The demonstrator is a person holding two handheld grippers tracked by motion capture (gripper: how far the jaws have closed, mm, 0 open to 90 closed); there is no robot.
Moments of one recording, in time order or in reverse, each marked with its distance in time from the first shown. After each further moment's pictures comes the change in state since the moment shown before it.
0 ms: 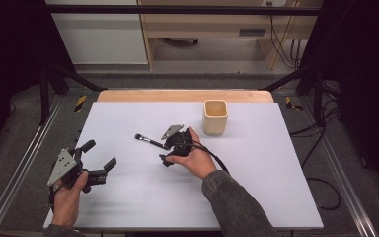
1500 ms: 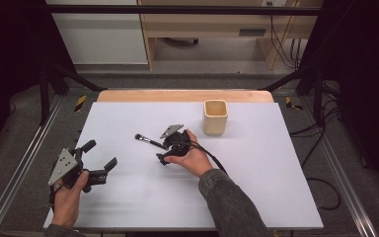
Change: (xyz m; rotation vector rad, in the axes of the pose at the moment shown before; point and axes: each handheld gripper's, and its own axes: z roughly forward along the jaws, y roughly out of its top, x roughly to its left) left arm 0.000 0.000 0.001 0.004 -0.005 0.002; right arm -0.003 -0.003 0.019 -0.032 0.038 0.062
